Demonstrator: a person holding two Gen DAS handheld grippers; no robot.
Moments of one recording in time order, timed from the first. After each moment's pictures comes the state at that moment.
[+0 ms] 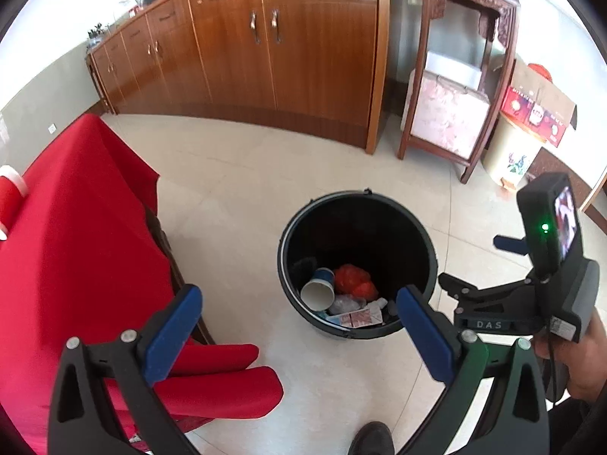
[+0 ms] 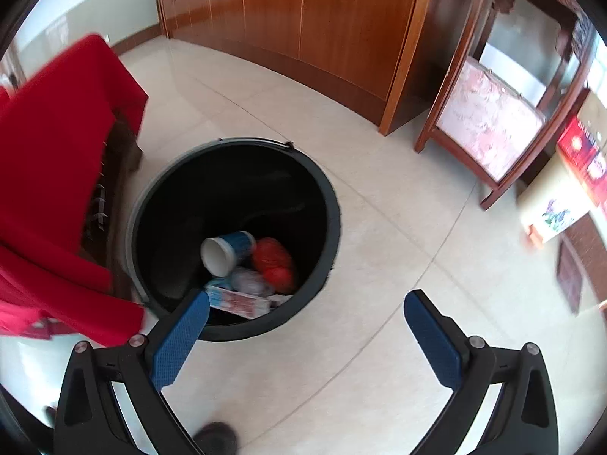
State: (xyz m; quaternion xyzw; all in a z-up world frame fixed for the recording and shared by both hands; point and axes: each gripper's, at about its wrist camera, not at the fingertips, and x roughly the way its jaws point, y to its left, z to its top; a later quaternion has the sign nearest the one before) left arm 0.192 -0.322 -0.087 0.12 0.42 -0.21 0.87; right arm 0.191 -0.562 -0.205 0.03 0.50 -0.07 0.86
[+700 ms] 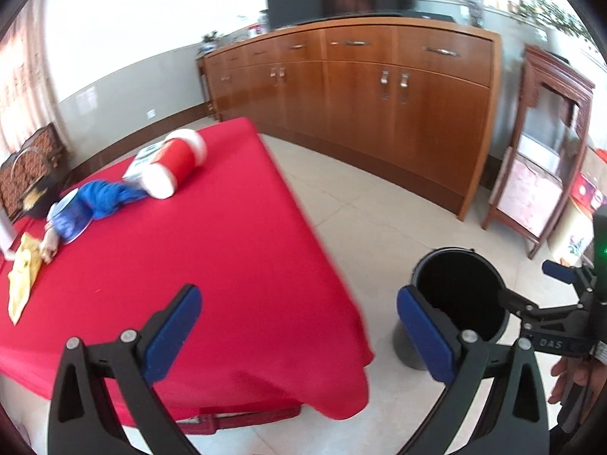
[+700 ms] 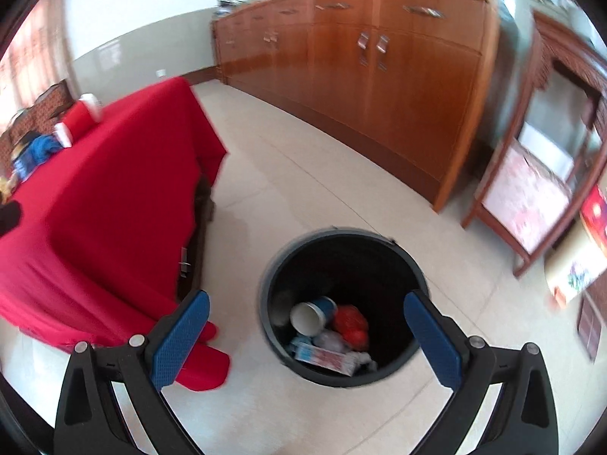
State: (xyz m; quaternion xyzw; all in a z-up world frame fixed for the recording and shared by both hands) left arm 0.173 -0.161 -0.046 0.04 0.35 -0.03 0.94; right arm 0.193 -0.431 -0.113 -0.01 0.40 0.01 0.92
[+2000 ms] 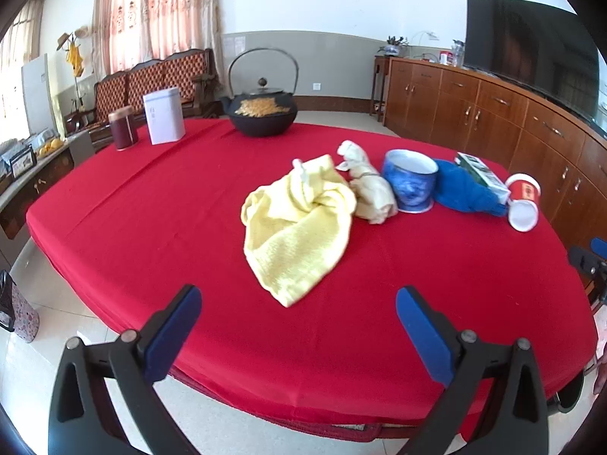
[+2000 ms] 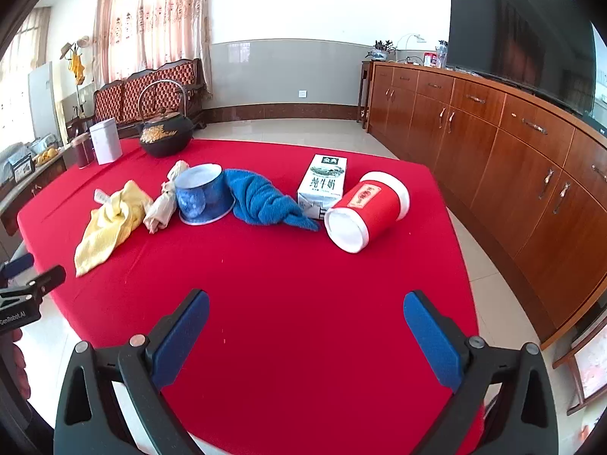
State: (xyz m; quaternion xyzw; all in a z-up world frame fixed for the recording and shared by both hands) left arm 0.138 0.209 -0.062 -0.10 0.32 0.20 0.92; right arm 0.271 -0.049 -0.023 -0.09 0.31 0.21 0.92
